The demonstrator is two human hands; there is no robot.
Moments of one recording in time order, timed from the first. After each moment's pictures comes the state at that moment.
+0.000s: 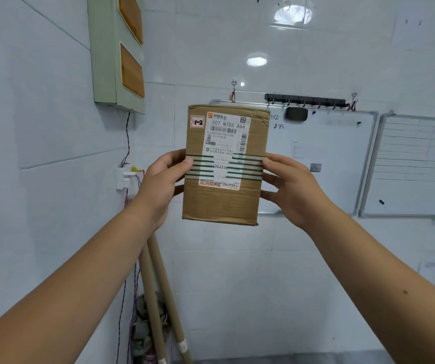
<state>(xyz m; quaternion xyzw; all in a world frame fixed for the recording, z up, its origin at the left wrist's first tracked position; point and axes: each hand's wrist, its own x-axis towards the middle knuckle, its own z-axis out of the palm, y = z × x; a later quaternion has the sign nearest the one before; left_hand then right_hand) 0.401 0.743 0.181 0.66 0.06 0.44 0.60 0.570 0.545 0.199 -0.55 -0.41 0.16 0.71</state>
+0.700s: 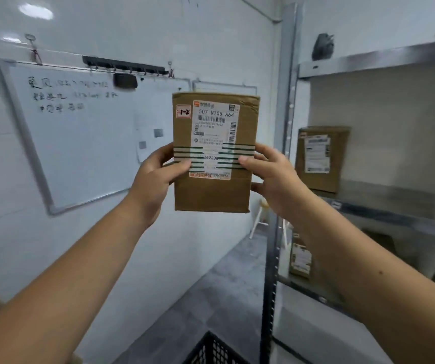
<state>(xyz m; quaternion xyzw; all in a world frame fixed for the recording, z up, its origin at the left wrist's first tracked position) 0.455 0.627 0.139 0.68 -0.23 0.14 0.68 0.443 0.381 0.139 -0.65 -0.18 -0.10 0.73</state>
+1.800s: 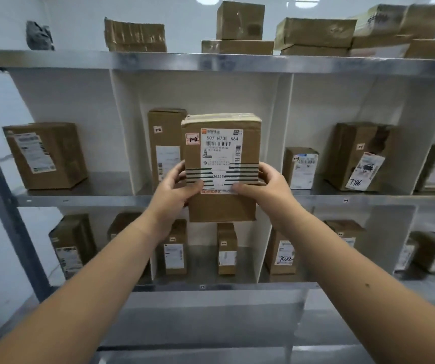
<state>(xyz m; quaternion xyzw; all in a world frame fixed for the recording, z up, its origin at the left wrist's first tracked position) 0.204 0.051 0.099 0.59 -0.38 -0.20 0.69 0.048 -0.112 0.107 -0.71 0.17 -0.35 0.58</state>
